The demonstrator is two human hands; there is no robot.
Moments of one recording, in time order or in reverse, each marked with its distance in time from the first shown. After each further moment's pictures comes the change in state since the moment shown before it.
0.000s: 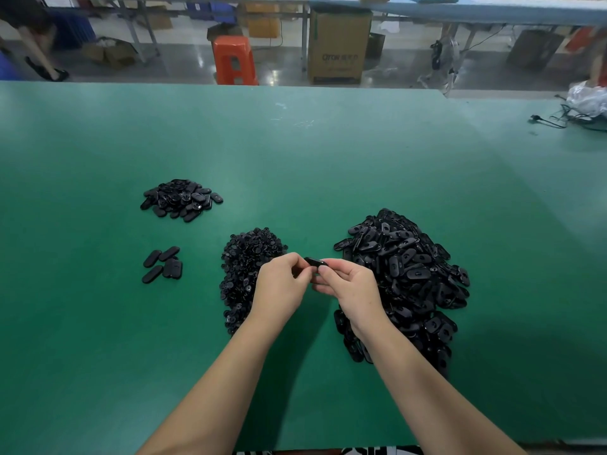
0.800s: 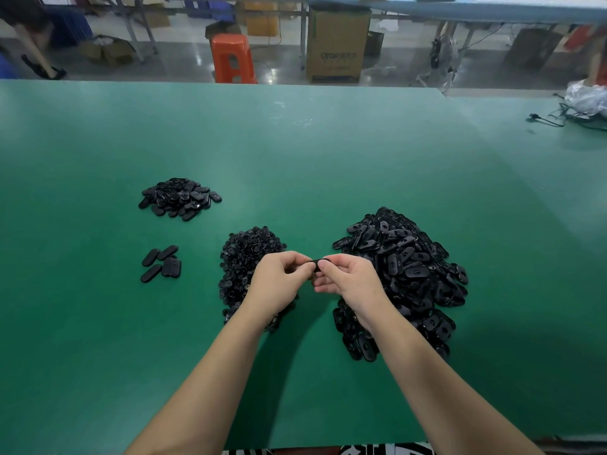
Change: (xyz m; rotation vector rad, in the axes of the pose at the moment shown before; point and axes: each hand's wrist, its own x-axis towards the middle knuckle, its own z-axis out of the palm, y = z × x) left_hand 0.004 -0.004 -0.011 -0.247 -0.131 -0.025; right_hand 0.006 -0.012 -0.006 -0.116 -0.070 0.035
